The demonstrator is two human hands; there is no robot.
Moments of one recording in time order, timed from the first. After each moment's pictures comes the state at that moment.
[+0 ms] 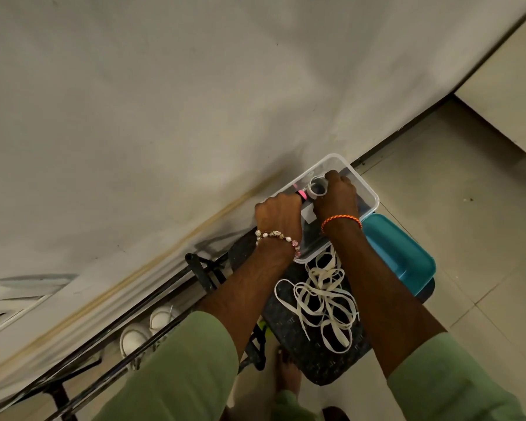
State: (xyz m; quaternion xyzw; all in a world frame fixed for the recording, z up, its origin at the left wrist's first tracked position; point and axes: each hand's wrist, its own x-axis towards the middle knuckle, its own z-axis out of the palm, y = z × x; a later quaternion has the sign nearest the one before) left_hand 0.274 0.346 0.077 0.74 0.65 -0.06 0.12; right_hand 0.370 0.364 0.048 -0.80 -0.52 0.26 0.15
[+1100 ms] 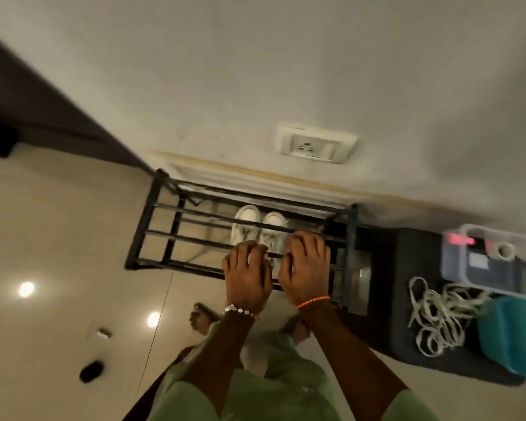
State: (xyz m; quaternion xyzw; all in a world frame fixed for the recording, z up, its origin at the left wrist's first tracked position) left_hand 0.031 0.004 0.047 0.39 0.87 0.30 0.02; right_hand 0.107 0.097 0.079 -0.39 -0.88 0.22 0.16
